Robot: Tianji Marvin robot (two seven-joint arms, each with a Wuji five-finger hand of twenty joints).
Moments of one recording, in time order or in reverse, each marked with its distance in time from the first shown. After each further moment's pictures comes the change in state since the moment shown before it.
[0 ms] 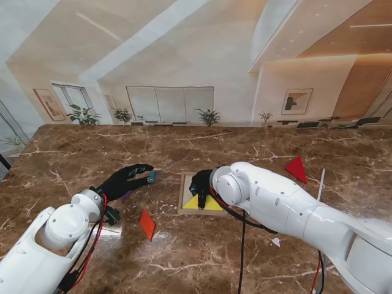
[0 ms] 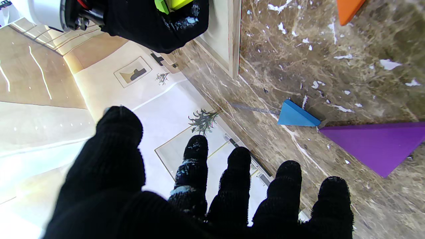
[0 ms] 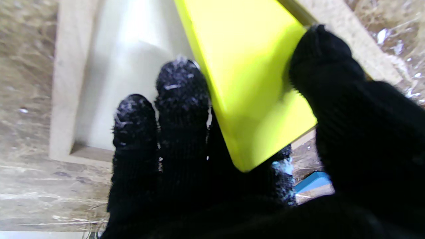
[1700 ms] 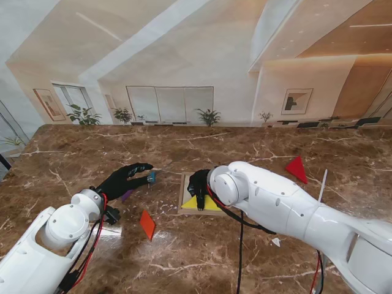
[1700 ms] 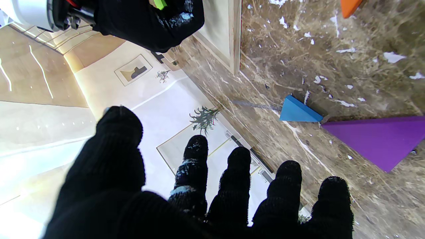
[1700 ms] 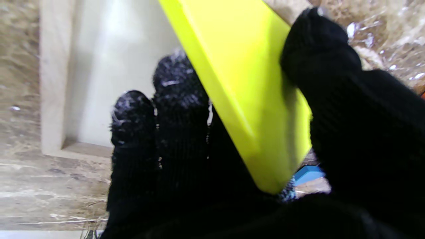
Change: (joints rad) left arm 0.000 -0.001 0.000 0.000 0.009 -0.008 0.014; right arm -0.006 0.011 0.010 -0.059 0.009 0.051 0.029; left_hand 0.000 0.000 0.000 0.000 0.000 0.000 0.000 0.000 0.000 0.000 0.000 0.000 0.000 0.000 0.000 0.000 0.000 0.000 0.000 -0.001; right_hand 0.051 -0.095 0.001 0.000 0.048 0.014 0.104 -0.011 0.137 -0.008 -0.017 0.010 0.081 -0.001 -0.053 0.000 0.066 -0.001 -0.005 -0.015
